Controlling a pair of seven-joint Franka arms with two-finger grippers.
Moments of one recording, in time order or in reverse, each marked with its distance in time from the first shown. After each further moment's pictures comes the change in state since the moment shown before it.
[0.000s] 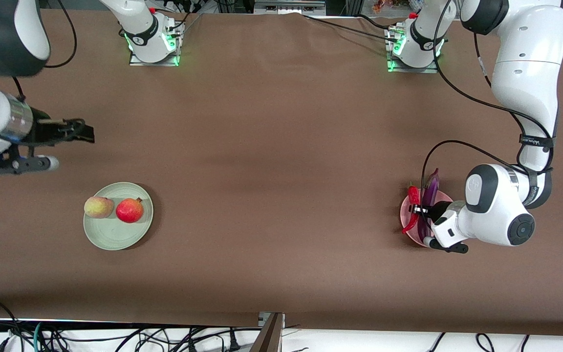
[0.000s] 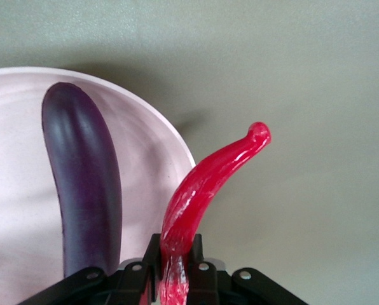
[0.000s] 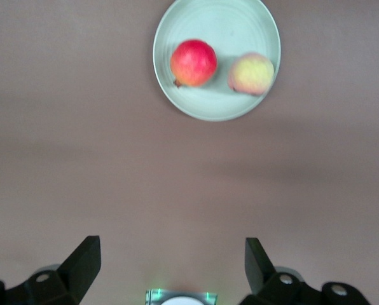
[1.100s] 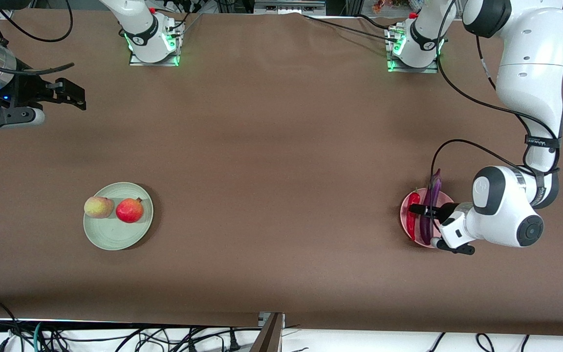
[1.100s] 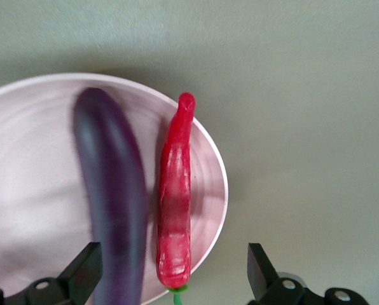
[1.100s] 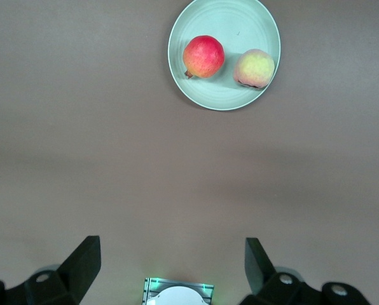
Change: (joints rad) left arm 0.021 -0.009 0.013 0.013 0.000 -0.006 0.049; right arm -0.003 -0.140 0.015 -0.071 0.018 -0.001 -0.050
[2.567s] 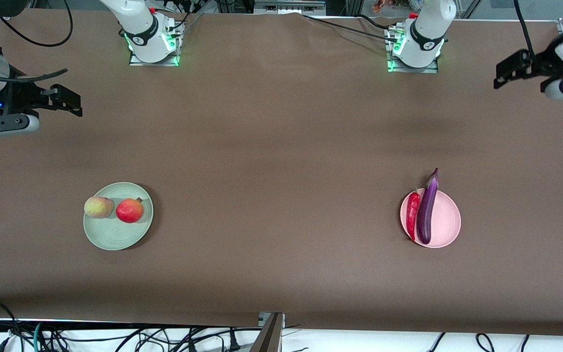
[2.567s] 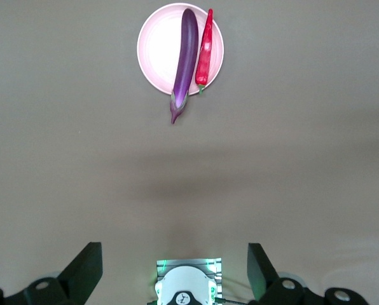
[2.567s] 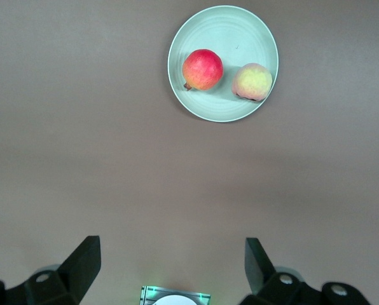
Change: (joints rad) left arm 0.015 -0.861 -0.042 -0.184 0.169 -0.532 -0.235; right arm -0.007 0.042 0.000 0.051 -0.002 0.005 -0.019
